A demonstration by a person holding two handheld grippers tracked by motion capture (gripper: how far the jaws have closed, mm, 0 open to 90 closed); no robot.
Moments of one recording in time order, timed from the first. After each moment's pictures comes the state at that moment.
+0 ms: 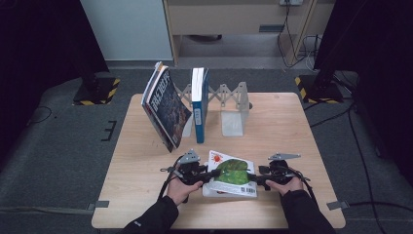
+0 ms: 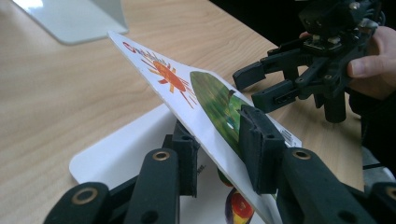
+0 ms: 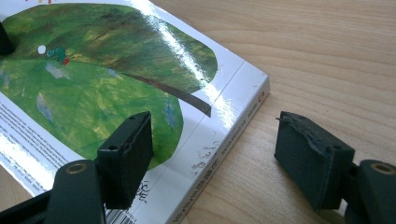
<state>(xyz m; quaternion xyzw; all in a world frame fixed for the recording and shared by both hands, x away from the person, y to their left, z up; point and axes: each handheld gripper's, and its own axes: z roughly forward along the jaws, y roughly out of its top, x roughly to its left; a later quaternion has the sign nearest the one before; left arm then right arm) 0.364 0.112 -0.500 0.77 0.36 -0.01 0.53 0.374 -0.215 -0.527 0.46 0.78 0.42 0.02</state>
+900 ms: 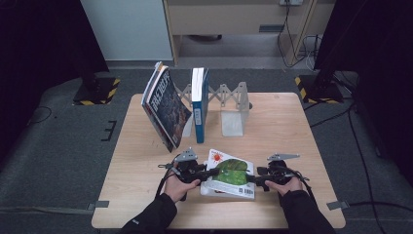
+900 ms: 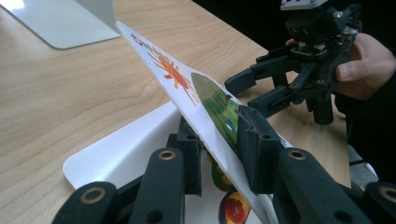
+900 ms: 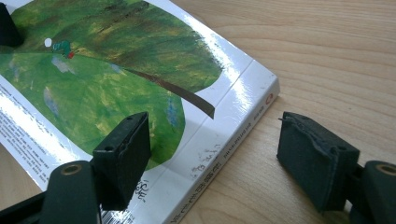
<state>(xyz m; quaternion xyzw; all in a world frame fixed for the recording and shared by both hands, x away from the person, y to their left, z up) 0.367 0.118 -0.497 0.77 0.32 -0.01 0.55 0.374 -0.212 -0.530 0.46 0.78 0.43 0.00</state>
